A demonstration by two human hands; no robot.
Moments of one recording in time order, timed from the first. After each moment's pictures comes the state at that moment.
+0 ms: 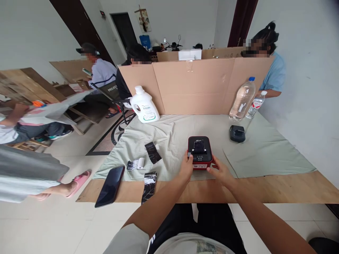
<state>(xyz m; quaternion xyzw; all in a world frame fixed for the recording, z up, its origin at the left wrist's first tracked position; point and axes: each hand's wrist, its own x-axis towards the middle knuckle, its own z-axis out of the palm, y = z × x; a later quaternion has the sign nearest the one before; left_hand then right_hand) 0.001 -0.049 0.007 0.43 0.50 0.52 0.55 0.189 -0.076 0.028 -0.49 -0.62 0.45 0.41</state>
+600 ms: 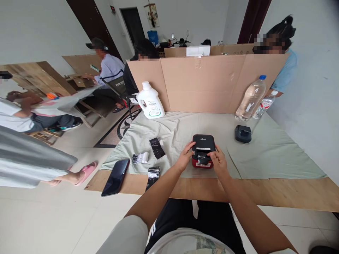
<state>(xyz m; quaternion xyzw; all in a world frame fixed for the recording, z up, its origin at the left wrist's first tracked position) -0.033 -0.028 0.031 0.51 0.45 0.50 0.53 0.154 -0.051 0.029 -0.54 -0.62 0.26 0.50</state>
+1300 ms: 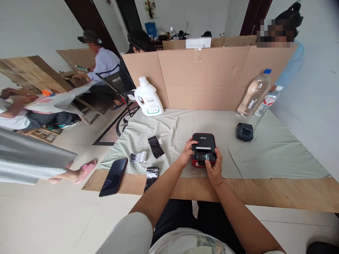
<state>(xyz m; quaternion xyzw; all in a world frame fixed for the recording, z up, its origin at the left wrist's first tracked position) -0.029 -0.007 0.019 0.54 0.39 0.51 0.54 0.134 -0.061 -0.016 -0.52 -0.61 0.15 0.59</state>
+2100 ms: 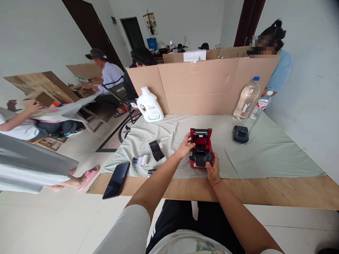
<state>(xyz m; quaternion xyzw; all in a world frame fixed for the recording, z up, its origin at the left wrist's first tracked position) -0.027 0.021 0.059 0.57 0.50 0.45 0.47 0.141 -0.055 -0.037 -0.46 -0.59 0.23 0.62</state>
